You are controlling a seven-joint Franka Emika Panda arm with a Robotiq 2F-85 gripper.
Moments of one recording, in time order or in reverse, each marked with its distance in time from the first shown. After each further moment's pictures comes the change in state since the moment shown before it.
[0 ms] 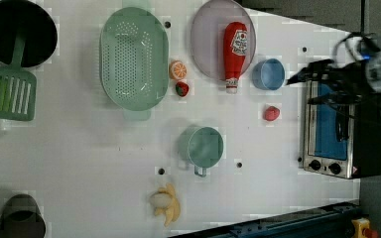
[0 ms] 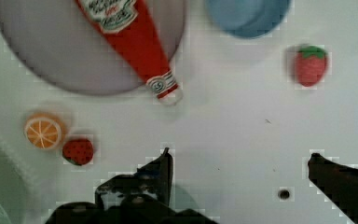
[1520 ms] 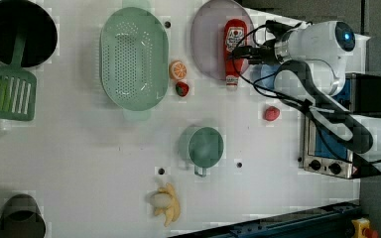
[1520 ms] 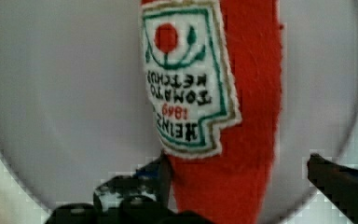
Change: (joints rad) arm 0.052 0.548 -0.001 0.212 -0.164 0.495 -0.356
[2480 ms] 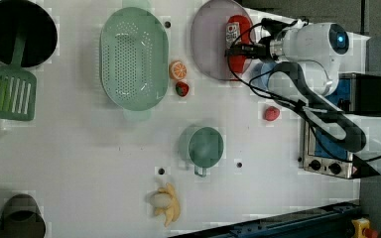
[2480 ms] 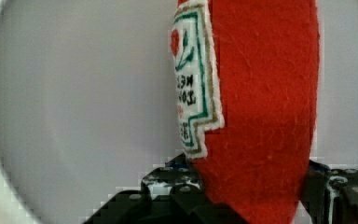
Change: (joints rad) arm 0.002 0.009 0.001 0.000 -0.009 0.044 0.000
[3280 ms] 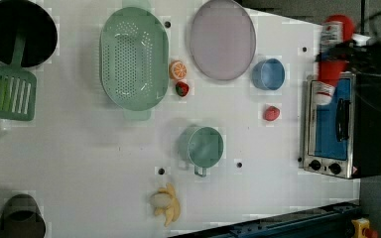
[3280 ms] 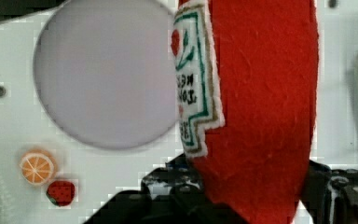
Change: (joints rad) arm -0.028 -0.579 -0.021 -0.059 0.012 -0.543 0.208
